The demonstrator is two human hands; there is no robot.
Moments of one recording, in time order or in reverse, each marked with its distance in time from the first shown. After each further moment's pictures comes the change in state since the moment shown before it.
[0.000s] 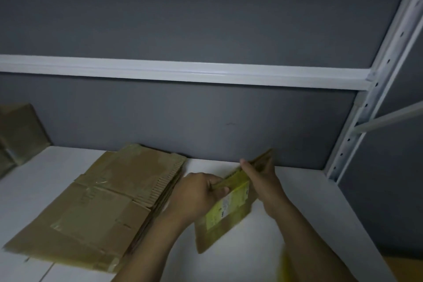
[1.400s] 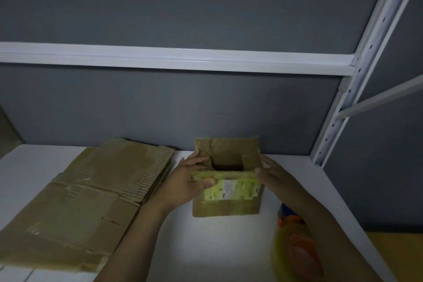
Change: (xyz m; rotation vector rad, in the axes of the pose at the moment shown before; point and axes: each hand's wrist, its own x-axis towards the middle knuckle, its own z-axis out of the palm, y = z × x) left_hand 0.034 -0.058 0.029 -0.334 -0.010 0.146; right_hand -0.013 0.016 -0.062 -0.416 -0.275 -0.118
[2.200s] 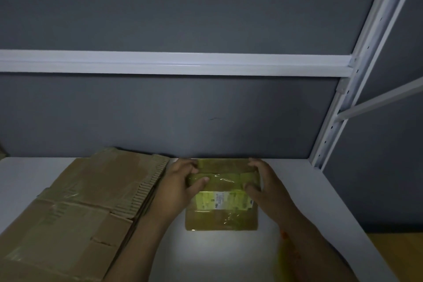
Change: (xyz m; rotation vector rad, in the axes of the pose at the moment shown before) left_hand 0.017 -0.016 0.006 0.182 0.306 0.091; right_hand 0.026 0.026 0.026 -0.169 0.239 -0.226
